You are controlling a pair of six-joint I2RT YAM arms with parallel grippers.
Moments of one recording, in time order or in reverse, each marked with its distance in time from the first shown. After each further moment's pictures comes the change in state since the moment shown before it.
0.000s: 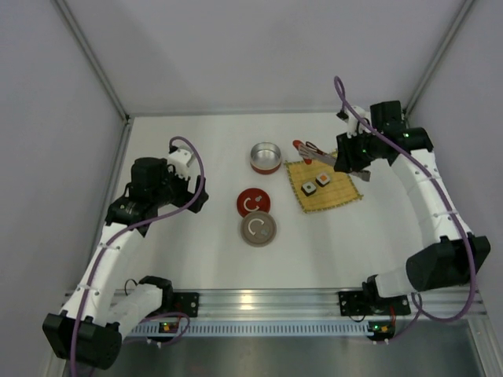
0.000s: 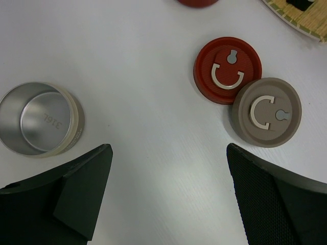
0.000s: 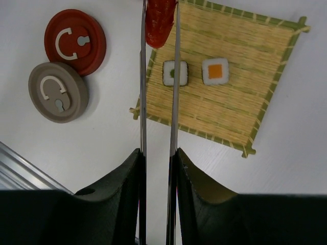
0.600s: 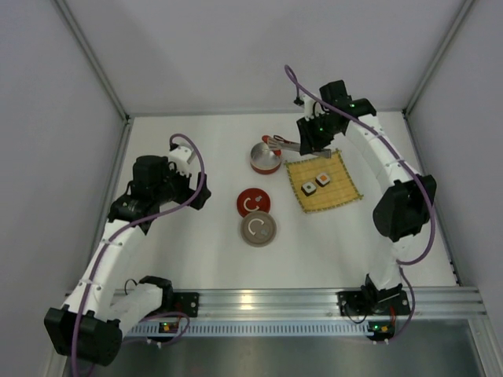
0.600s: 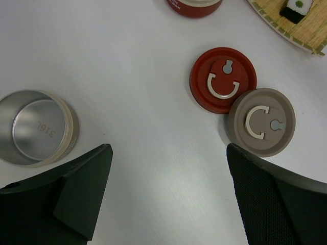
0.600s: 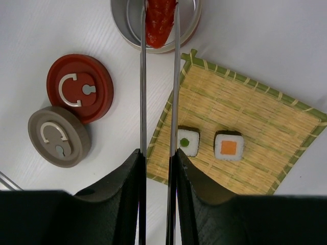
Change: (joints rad) left arm 0.000 0.031 -0.006 0.054 0.018 -0.037; right arm 0.200 0.498 0.413 0.008 0.032 0.040
